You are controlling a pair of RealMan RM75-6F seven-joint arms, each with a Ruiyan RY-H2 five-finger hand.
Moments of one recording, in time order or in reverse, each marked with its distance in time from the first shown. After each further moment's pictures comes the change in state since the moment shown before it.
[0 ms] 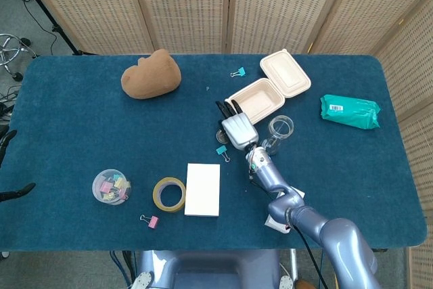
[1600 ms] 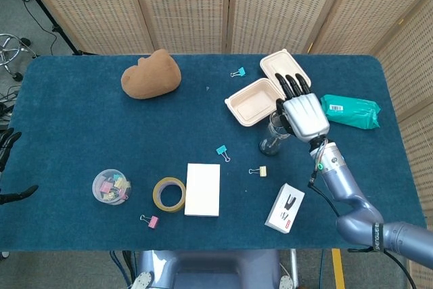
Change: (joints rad) left arm 0.001 0.004 0.014 -0.007 0.025 0.004 -0.001; right arm -0.254 0.754 0.041 -0.972 0.192 0.206 -0.379
